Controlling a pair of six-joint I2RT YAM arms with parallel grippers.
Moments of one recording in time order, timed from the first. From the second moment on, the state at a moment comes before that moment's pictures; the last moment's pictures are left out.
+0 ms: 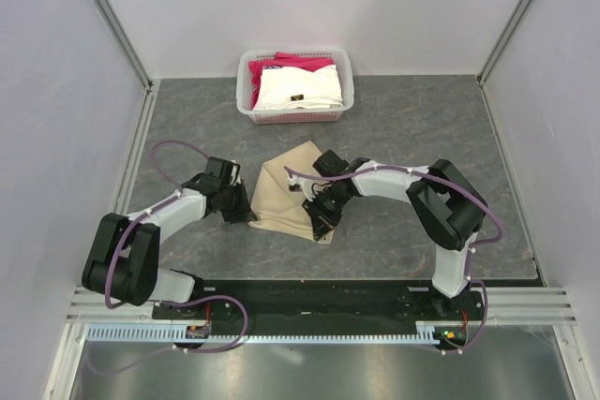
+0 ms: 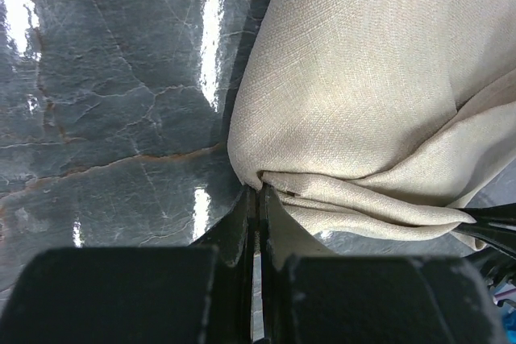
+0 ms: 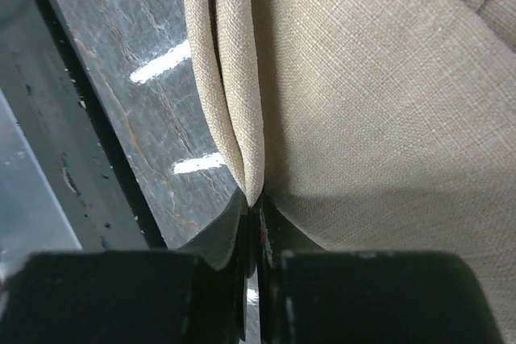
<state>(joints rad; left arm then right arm) -0.29 1.39 0.62 -0.34 0.24 -0.56 0.75 1.89 1.13 -0.54 -0.63 -0.20</state>
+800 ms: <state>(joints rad) -0.29 1.42 0.64 -0.35 0.27 -0.56 0.87 1.63 1.12 -0.53 -0.49 -0.09</state>
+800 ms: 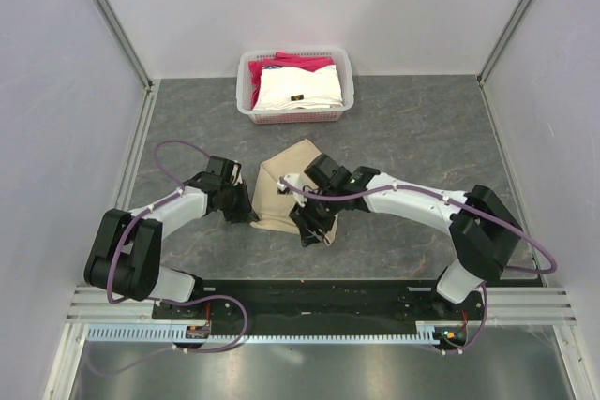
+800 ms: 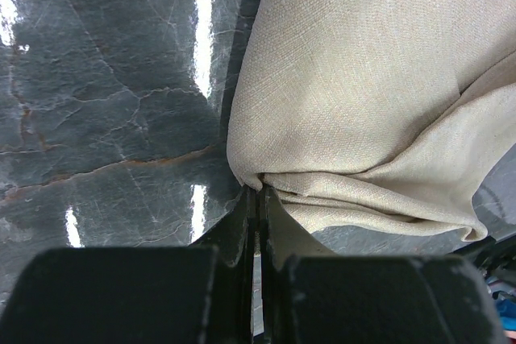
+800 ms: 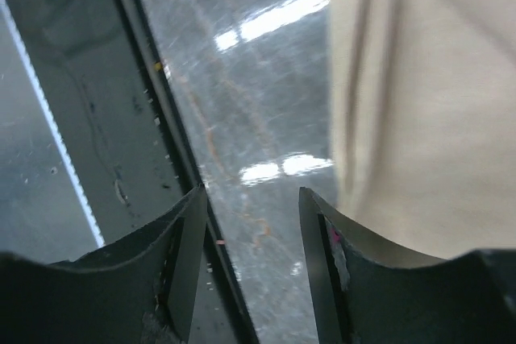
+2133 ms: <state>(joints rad) -0.29 1.43 0.64 -0.35 0.29 -0.56 0.78 1.77 1.15 -0.64 -0.38 -0.15</state>
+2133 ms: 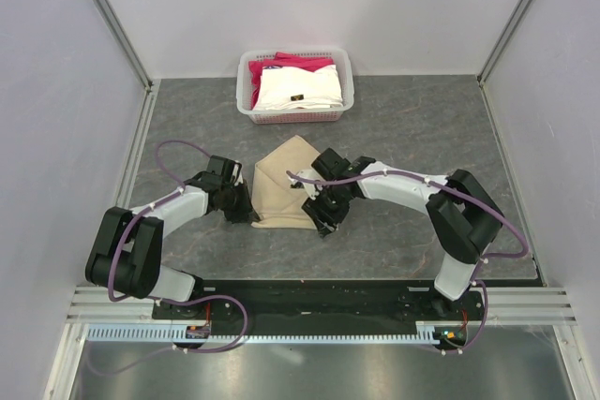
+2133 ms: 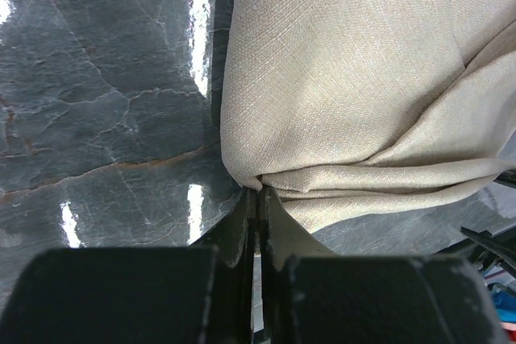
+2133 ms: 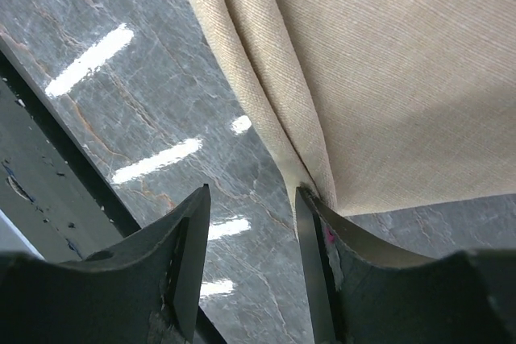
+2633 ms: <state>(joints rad) -0.29 1.43 0.64 -0.35 0.29 -0.56 0.70 1.80 1.13 -0.57 -0.41 -0.16</state>
